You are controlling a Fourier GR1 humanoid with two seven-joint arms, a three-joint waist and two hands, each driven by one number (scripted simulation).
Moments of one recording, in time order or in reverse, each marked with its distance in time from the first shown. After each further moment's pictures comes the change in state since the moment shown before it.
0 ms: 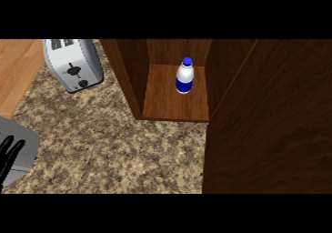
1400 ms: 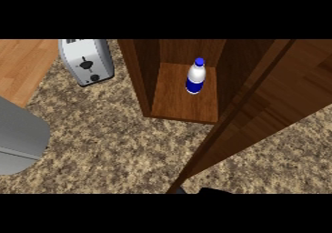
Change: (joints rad) left arm 0.179 0.135 0.216 0.044 0.106 -0.248 -0.057; right arm -0.756 0.353 0.456 0.118 0.236 -0.678 0.397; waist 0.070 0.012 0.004
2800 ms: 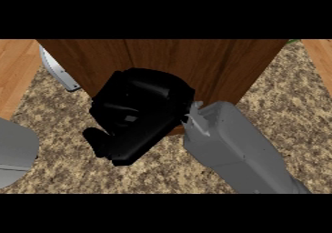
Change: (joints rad) left arm 0.306 -0.118 0.322 0.063 0.004 -0.296 -0.008; right arm -0.636 0.089 -0.142 0.781 -0.418 0.013 0.044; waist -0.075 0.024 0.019
